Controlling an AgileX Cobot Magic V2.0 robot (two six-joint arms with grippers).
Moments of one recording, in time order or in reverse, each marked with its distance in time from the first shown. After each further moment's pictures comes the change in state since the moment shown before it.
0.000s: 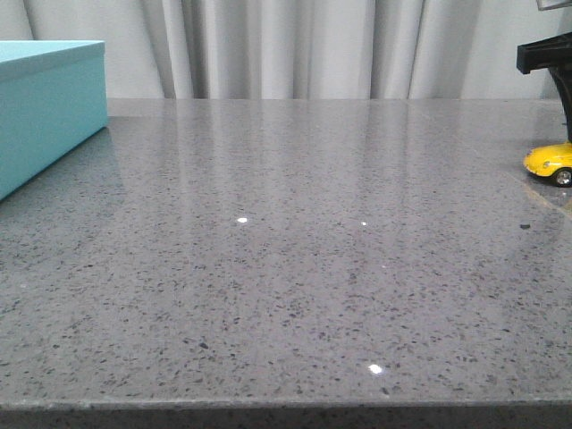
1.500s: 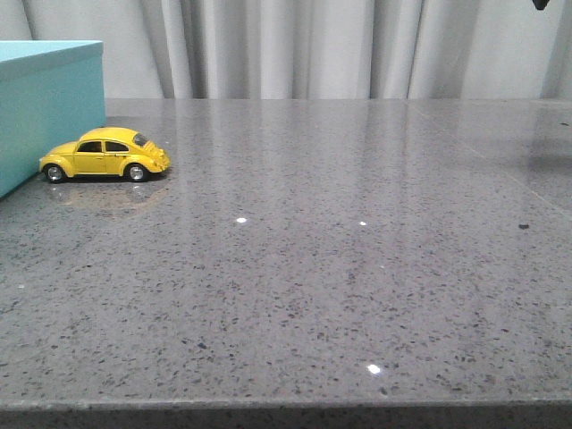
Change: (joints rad) left arm 0.000 0.002 -0.067 0.016 0.060 0.004; right arm 0.056 -0.230 -0.036 0.119 -0.122 -0.054
